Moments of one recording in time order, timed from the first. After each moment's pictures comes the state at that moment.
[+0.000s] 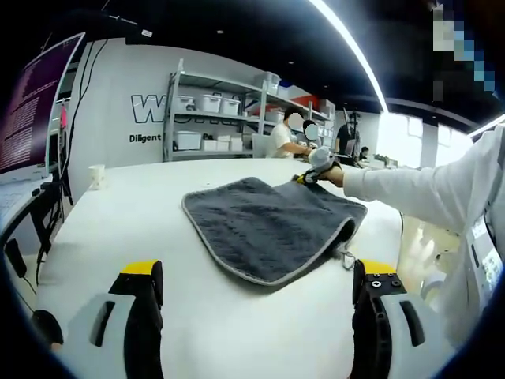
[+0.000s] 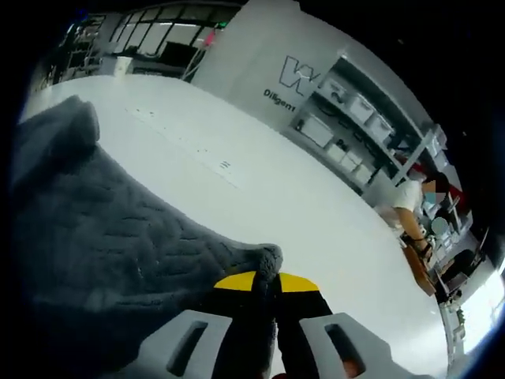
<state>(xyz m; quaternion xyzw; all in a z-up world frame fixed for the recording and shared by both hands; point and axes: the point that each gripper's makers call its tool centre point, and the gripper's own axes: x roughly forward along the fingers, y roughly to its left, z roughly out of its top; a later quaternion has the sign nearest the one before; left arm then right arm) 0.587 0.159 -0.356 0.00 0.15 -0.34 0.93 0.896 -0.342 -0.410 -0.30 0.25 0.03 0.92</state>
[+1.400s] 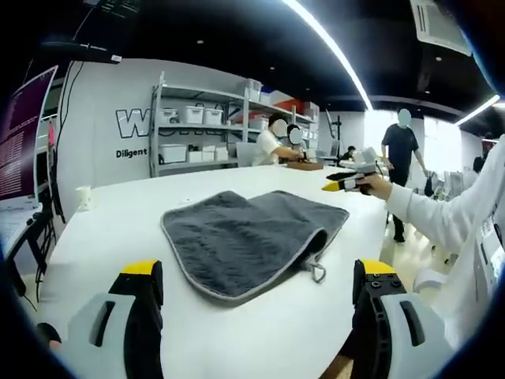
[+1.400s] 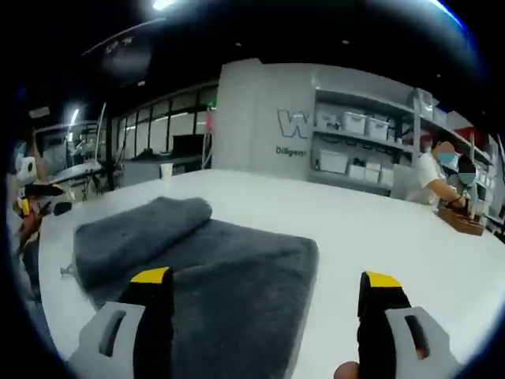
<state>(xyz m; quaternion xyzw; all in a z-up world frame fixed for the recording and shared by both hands) 0.560 0.121 -0.323 0.02 0.12 -0.37 0.92 0.683 -0.314 -0.337 -0.05 0.13 0.15 0.98</state>
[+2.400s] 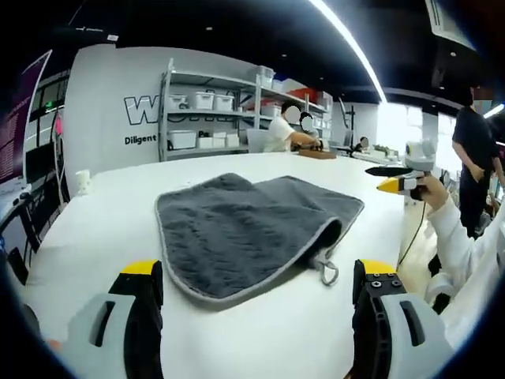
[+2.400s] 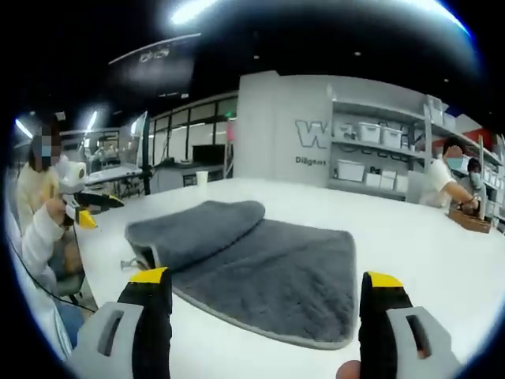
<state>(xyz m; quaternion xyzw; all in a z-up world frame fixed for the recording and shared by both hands) 0.588 0.082 -0.361 0.03 0.15 -0.33 0.93 0.580 -0.255 -0.336 -0.05 0.12 0.20 0.97</state>
